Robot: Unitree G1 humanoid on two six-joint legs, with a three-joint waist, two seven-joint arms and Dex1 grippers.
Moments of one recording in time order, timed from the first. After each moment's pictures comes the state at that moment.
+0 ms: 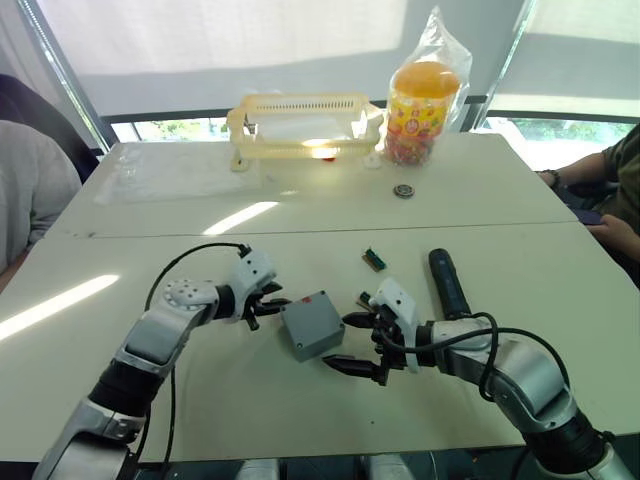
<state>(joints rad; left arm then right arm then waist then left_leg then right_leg) -0.49 0.63 -0.21 -0.04 -0.17 0.60 -0.85 -0.31 -0.59 0.25 -0.48 0.49 0.90 0.70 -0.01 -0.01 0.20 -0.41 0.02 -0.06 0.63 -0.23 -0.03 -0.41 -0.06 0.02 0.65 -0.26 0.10</state>
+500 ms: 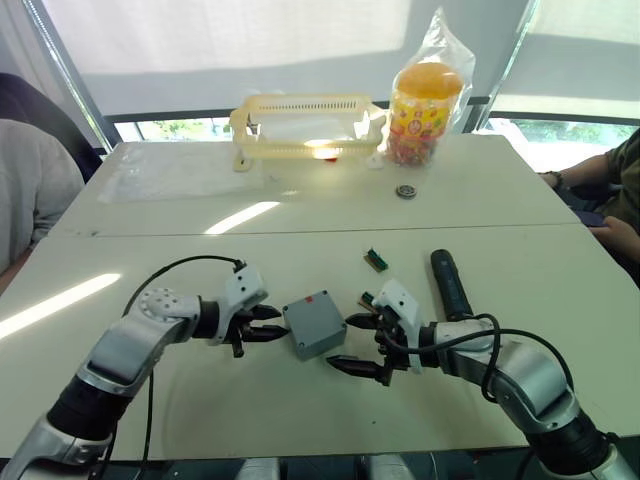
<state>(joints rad) -0.40 0.71 -0.22 -0.25 -0.31 0.73 -0.99 -0.30 -0.60 0.25 -0.47 0.48 0.88 0.71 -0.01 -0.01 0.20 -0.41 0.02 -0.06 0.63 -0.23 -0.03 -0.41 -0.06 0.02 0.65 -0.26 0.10</state>
